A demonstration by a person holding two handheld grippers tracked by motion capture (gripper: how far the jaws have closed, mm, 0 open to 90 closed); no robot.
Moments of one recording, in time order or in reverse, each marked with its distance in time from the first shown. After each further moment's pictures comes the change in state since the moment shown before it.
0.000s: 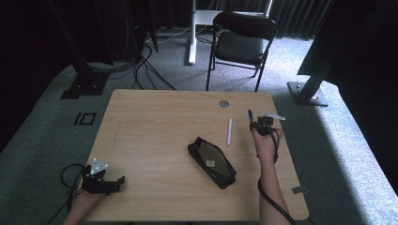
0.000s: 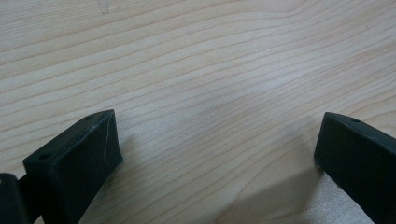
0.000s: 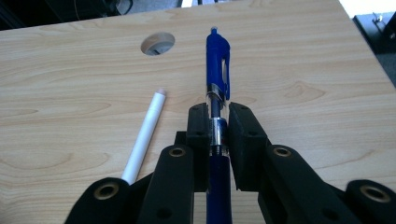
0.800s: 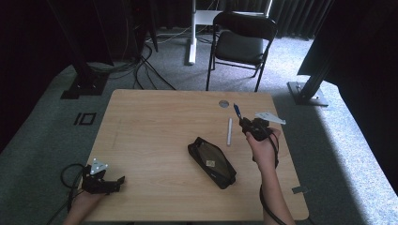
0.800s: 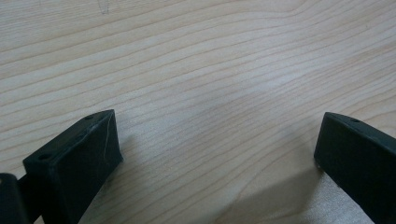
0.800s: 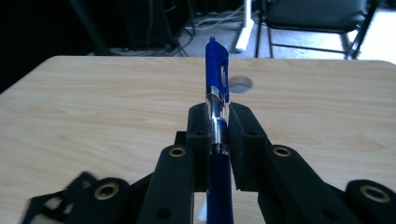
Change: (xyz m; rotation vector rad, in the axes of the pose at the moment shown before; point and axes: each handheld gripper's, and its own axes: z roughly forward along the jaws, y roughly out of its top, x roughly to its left) left arm 0.000 0.000 0.000 0.000 0.000 0.000; right arm 0.049 0.006 -0.071 -0.150 0.224 -0.128
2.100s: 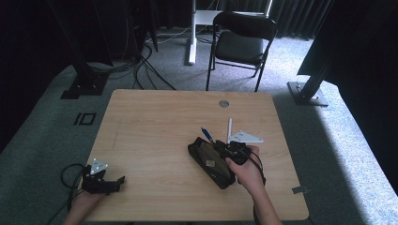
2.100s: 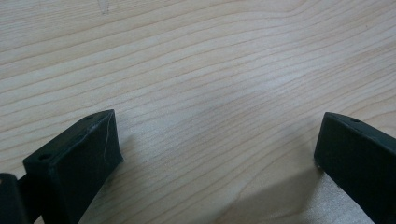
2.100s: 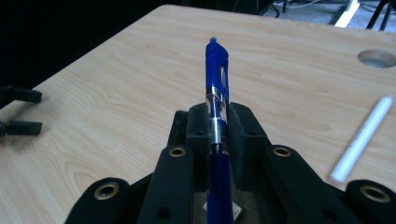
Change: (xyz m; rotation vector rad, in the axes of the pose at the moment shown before) left arm 0.000 0.000 0.000 -0.001 0.000 -0.002; right arm 0.073 -0.045 -0.022 0.105 0.291 -0.158
